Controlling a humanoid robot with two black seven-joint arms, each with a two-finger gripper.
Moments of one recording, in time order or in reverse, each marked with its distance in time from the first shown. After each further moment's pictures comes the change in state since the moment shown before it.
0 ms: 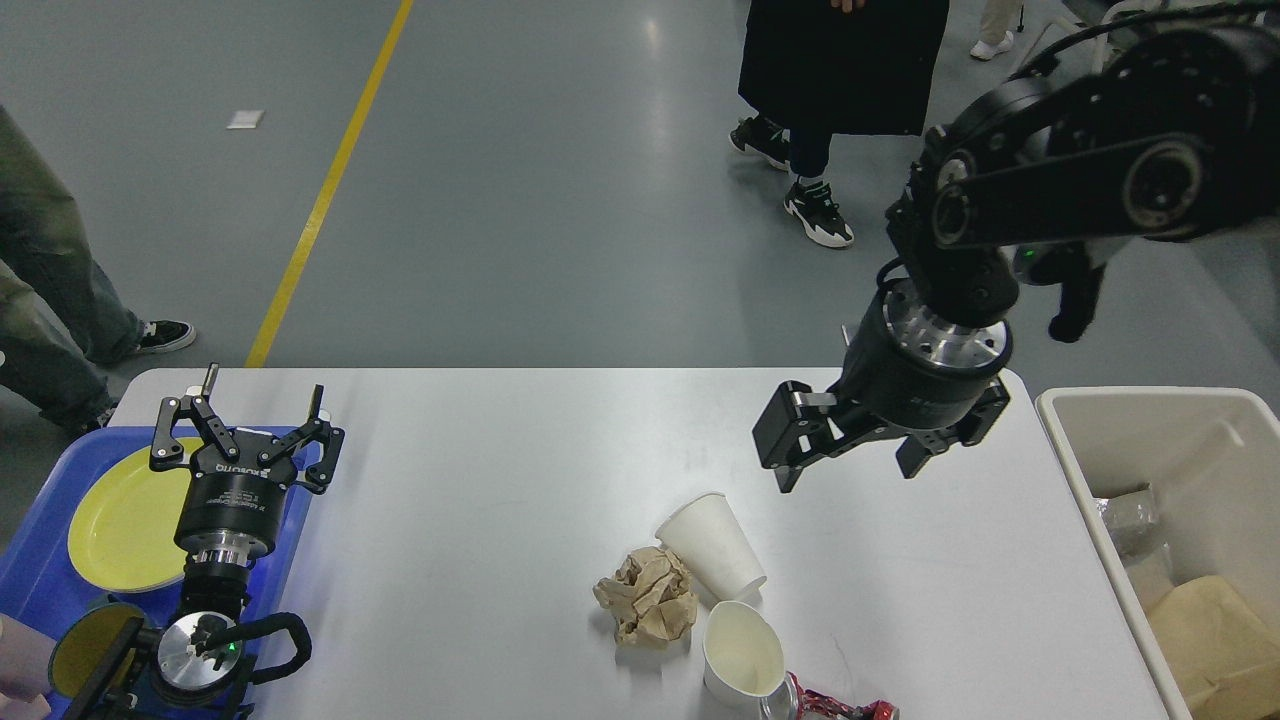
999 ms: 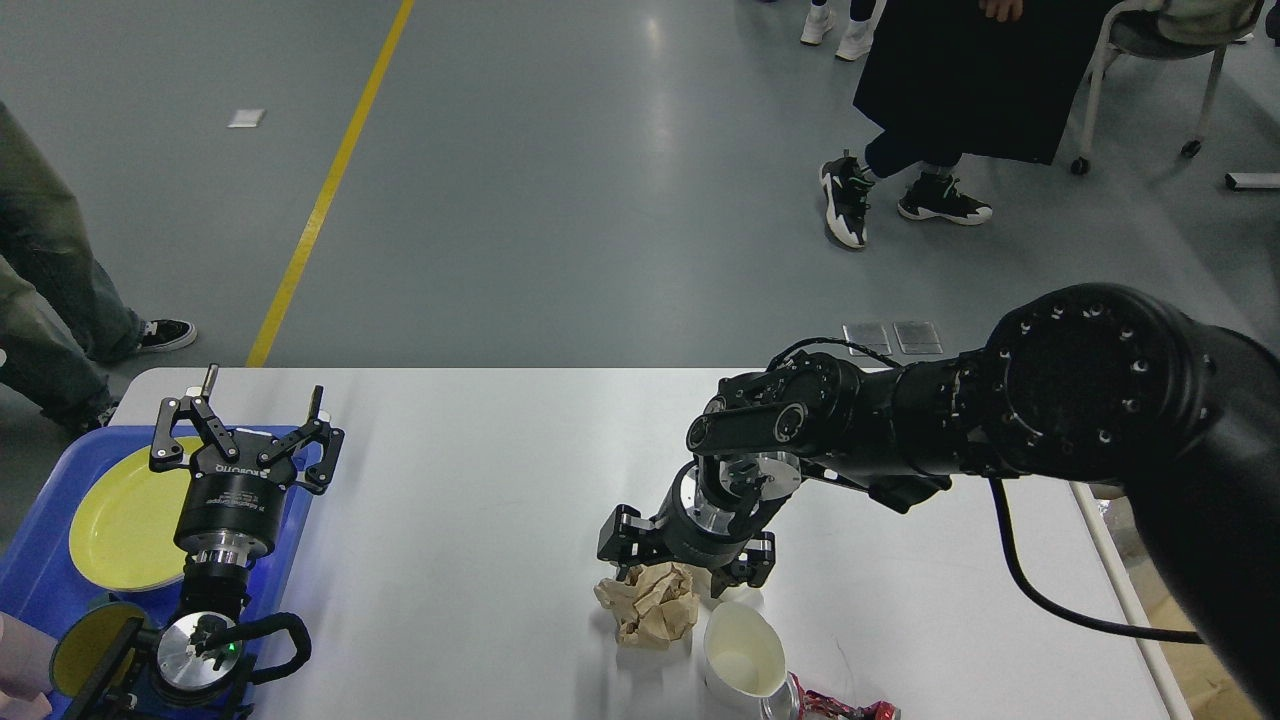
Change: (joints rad) left arm 0.000 0.000 -0.001 0.000 0.000 0.000 0.000; right arm -0.844 0.277 0.335 -0.611 0.158 -0.352 -0.307
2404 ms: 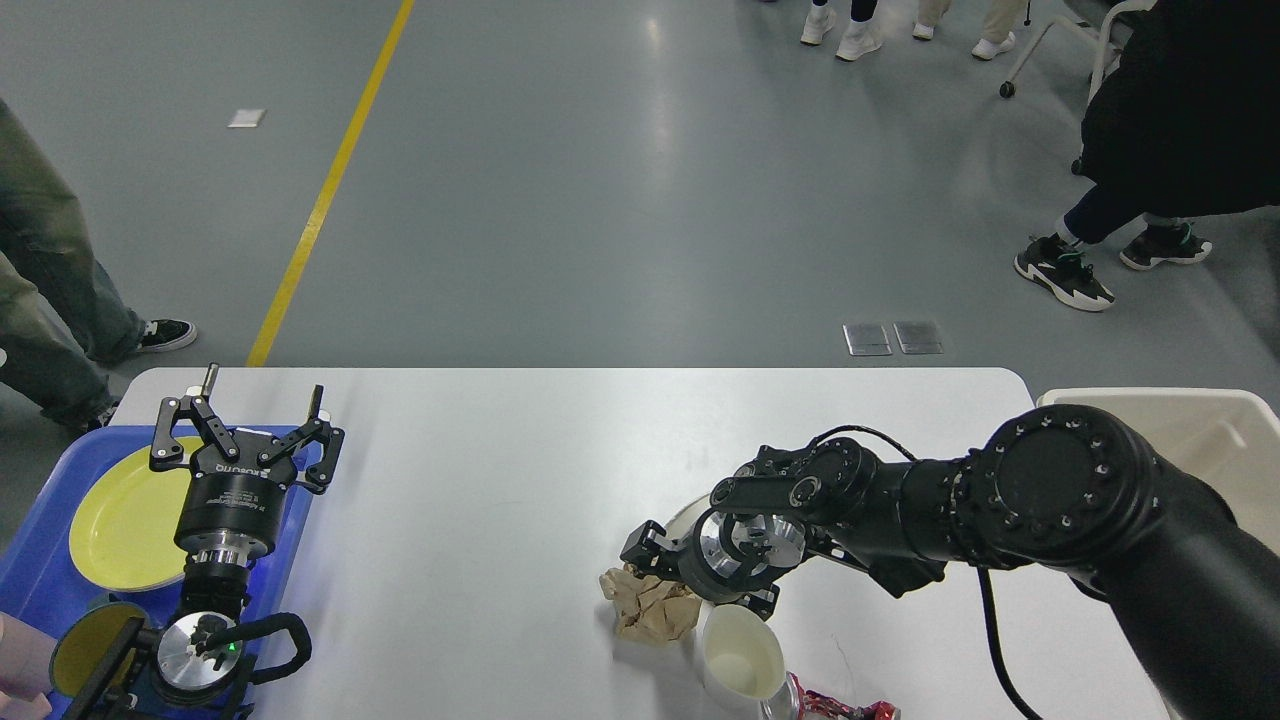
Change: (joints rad) left arm 0.000 0.000 0.000 0.000 0.001 0.000 -0.002; right arm -0.307 -0.013 0.099 -0.192 -0.037 -0.208 0.009
